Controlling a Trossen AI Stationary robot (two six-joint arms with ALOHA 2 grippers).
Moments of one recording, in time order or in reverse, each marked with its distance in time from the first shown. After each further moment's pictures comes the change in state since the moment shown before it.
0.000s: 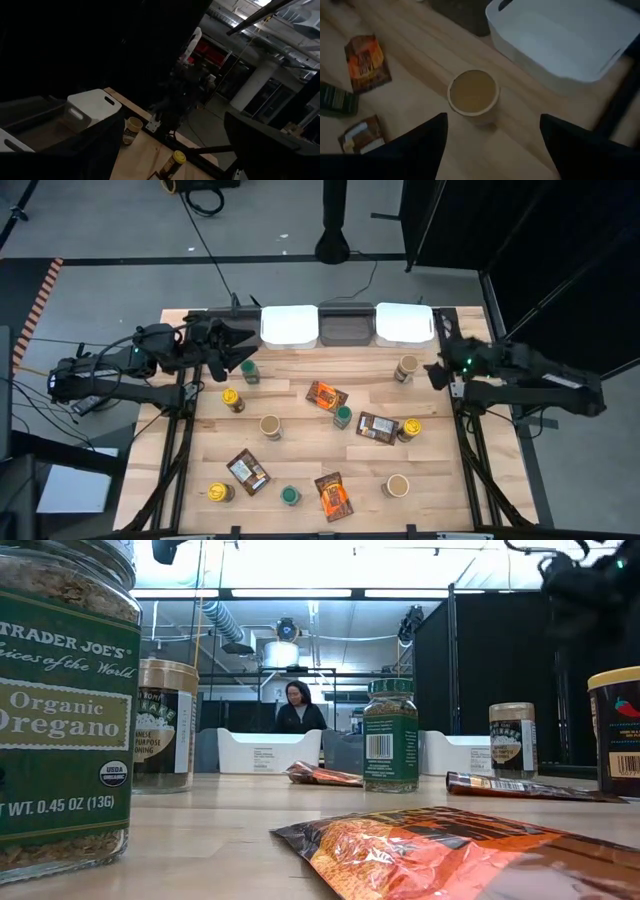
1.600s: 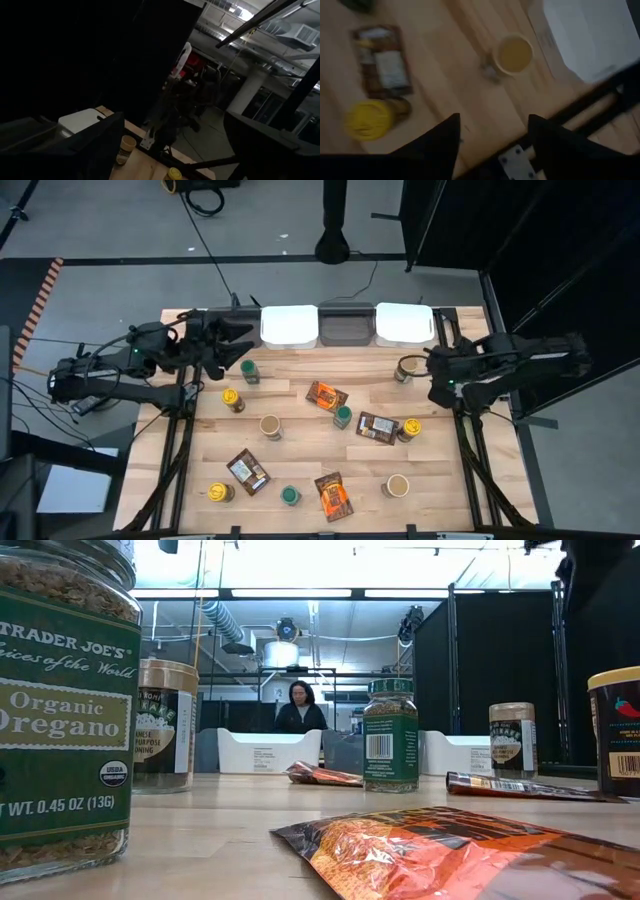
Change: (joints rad) left arm 0.000 -0.004 0.000 0.090 0.002 0.056; right arm 0.394 0.502 0.486 -0.491 0.010 0.042
